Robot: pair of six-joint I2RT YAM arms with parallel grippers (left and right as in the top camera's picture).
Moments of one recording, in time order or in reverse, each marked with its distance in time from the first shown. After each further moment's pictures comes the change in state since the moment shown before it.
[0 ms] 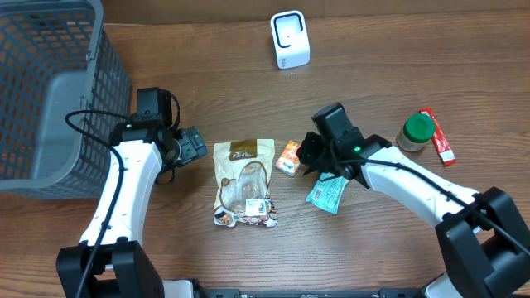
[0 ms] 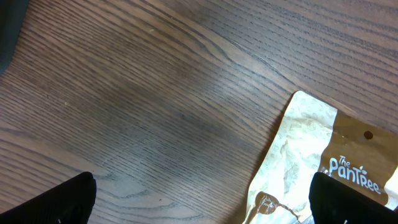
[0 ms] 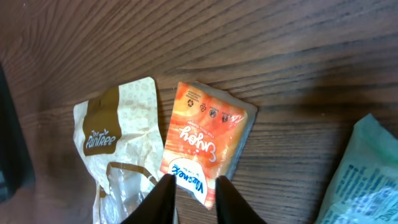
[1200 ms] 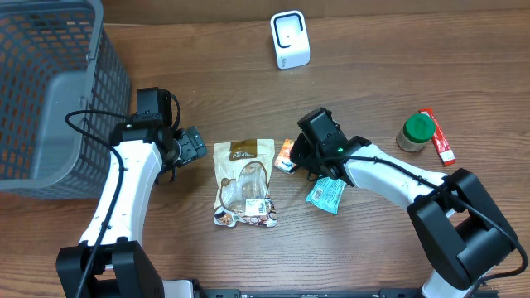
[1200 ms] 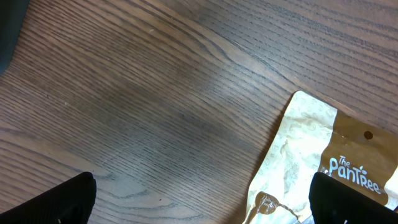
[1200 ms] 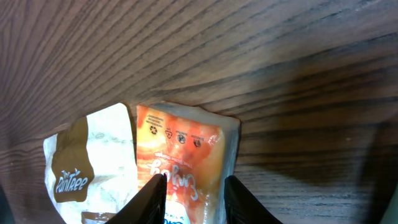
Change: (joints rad) left arm 0.000 0.000 0.000 0.000 0.000 0.000; right arm 0.037 0.128 0.031 0.072 0.082 0.112
